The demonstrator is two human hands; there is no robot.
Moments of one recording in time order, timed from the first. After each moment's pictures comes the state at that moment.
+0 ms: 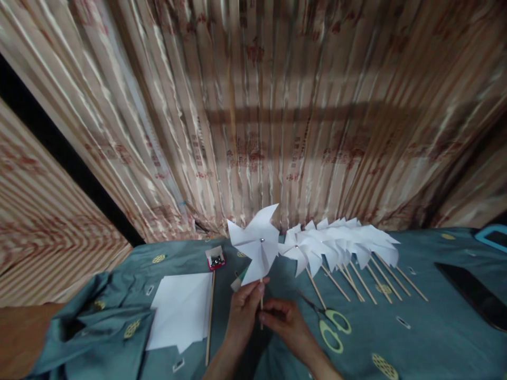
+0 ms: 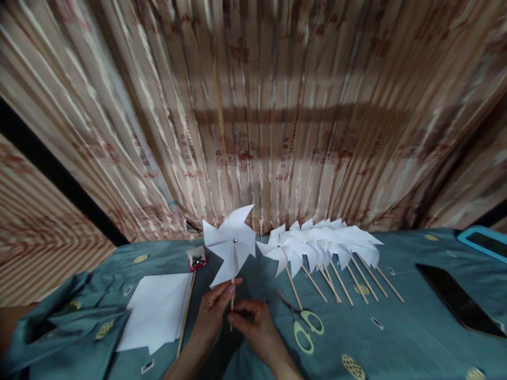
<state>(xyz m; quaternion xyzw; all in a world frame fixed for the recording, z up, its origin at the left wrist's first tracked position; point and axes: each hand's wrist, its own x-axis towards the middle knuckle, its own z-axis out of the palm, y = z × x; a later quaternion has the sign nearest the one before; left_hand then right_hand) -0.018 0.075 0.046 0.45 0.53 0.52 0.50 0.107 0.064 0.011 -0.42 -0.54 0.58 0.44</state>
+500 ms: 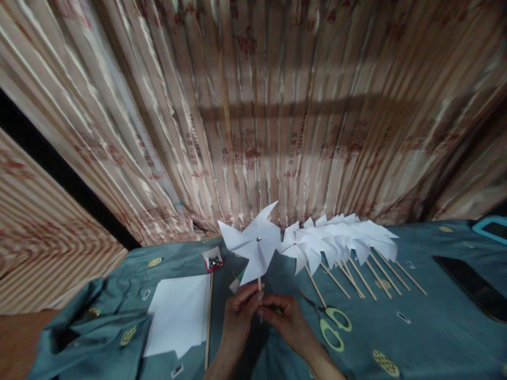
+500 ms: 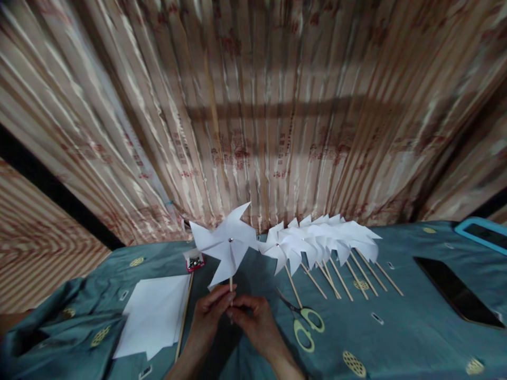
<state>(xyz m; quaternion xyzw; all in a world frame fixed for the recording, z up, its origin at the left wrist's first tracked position) -0.026 0.076 0.024 0.44 0.51 0.53 0.51 0.110 0.071 0.016 -0.43 -0.56 0.55 0.44</state>
